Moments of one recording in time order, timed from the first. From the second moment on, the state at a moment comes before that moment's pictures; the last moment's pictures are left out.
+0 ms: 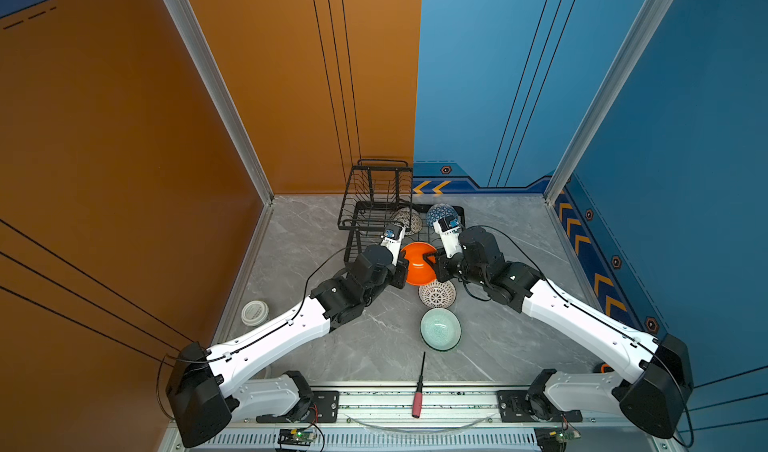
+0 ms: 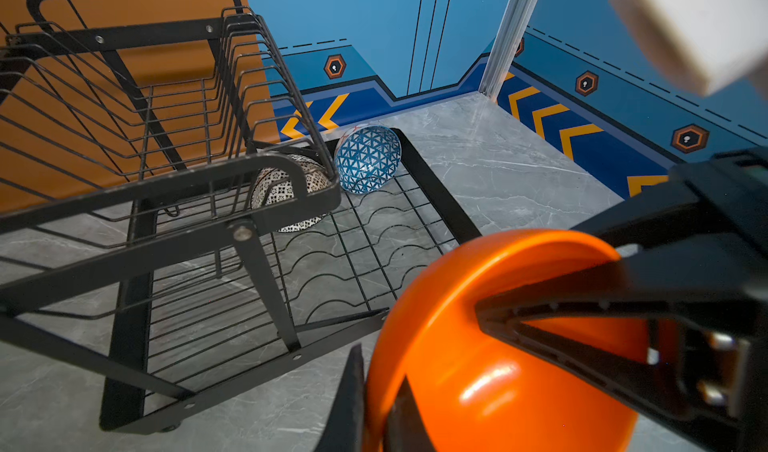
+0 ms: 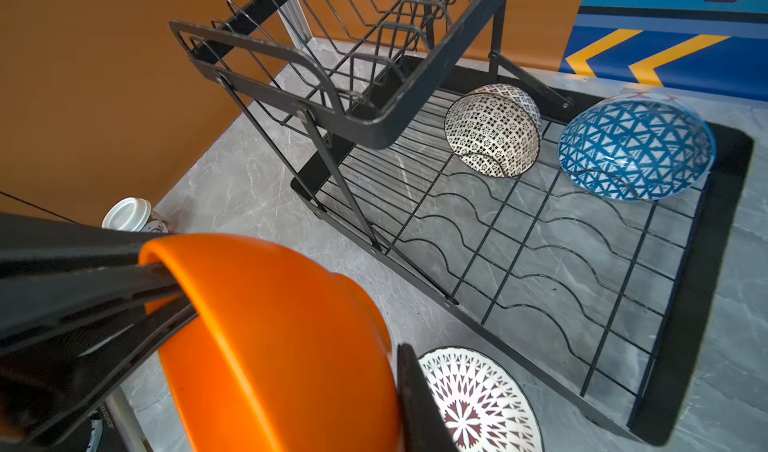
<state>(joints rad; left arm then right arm) -0.85 1.20 0.96 -0.16 -0.31 -0.23 0.73 1.28 1.07 -0.33 -0.02 0.29</state>
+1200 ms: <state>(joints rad) -0.85 1.03 0.90 -0.36 -0.13 -0.28 0.68 1.15 1.01 -0.41 -0.07 -0.10</state>
